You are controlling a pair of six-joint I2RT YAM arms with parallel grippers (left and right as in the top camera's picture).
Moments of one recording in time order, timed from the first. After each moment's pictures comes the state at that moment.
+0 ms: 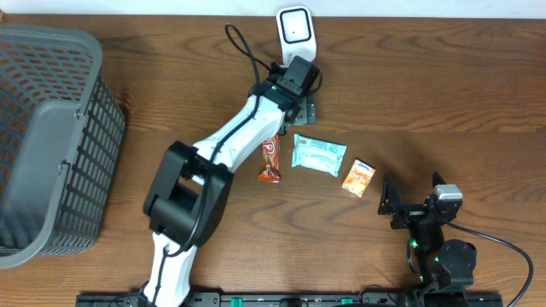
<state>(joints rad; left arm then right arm) -0.57 2.14 1.65 -0.66 -0.18 -0.56 0.05 0.03 0.01 -0.07 -0.05 0.17</state>
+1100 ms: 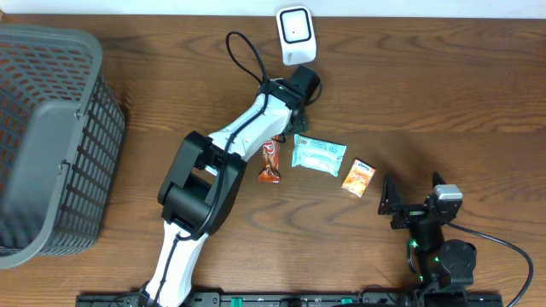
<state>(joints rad) -0.58 2.23 1.69 -0.80 -0.24 -0.74 0.05 0.03 0.01 -0.07 -0.05 0.17</state>
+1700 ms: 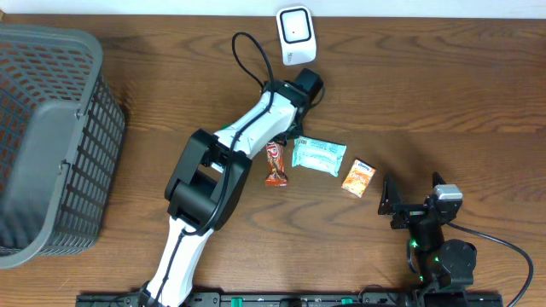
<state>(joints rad) -0.58 2.29 1.77 -0.95 -0.24 -0.74 0.05 0.03 0.01 -0.07 -0.05 0.17</state>
